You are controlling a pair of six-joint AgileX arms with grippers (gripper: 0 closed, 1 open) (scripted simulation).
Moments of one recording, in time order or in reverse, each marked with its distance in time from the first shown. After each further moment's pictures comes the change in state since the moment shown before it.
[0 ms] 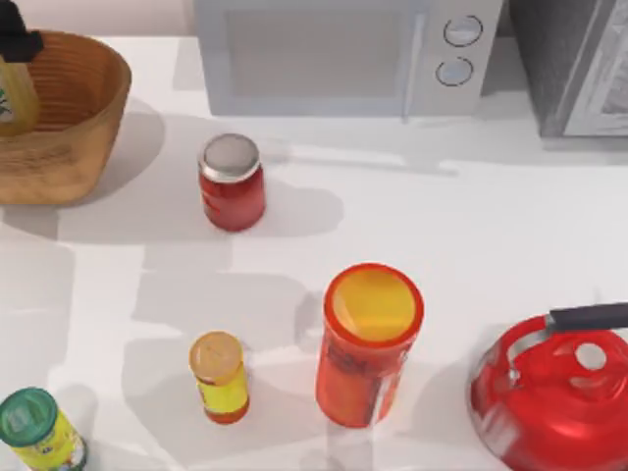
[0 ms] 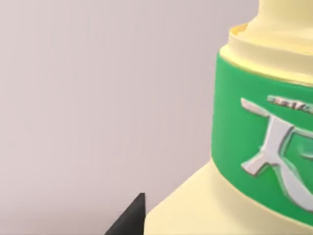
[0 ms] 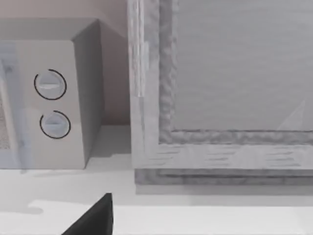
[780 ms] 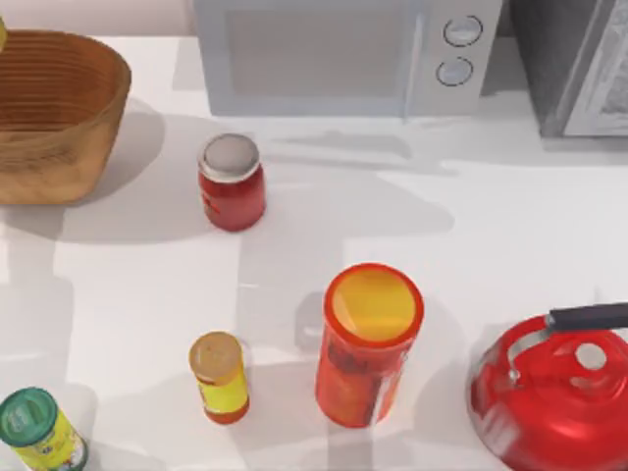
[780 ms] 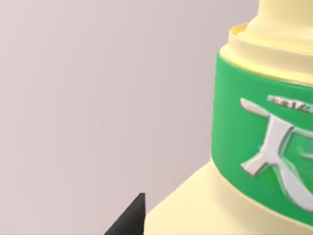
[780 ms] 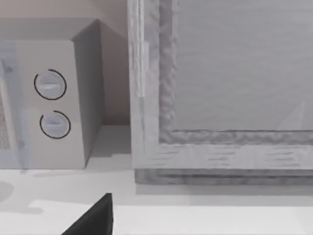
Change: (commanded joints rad) left arm -0.001 -0.217 0.163 -0.374 -0.004 0.004; right arm 0.000 0.000 0.000 0.000 0.000 0.000
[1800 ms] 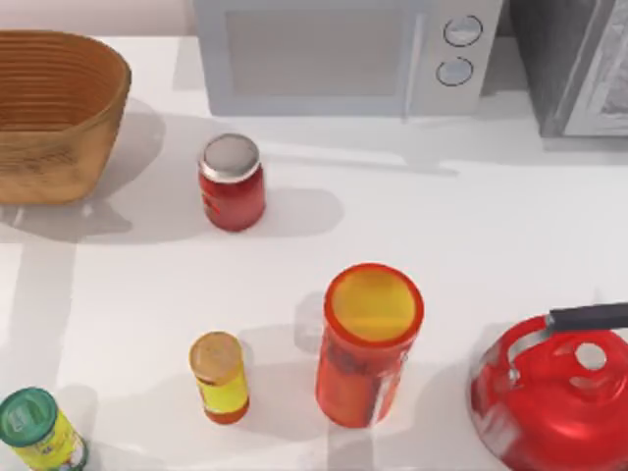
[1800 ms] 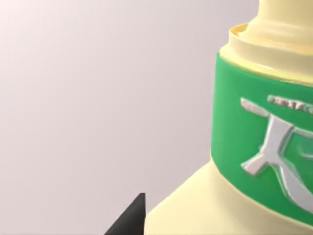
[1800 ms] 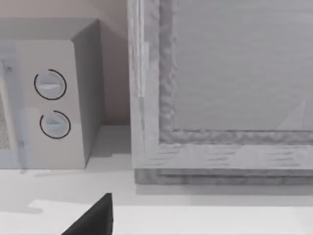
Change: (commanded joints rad) left arm -0.073 -0.939 -0.488 -0.157 -0.174 -0.032; right arm 0.000 0.000 0.000 0.000 0.000 0.000
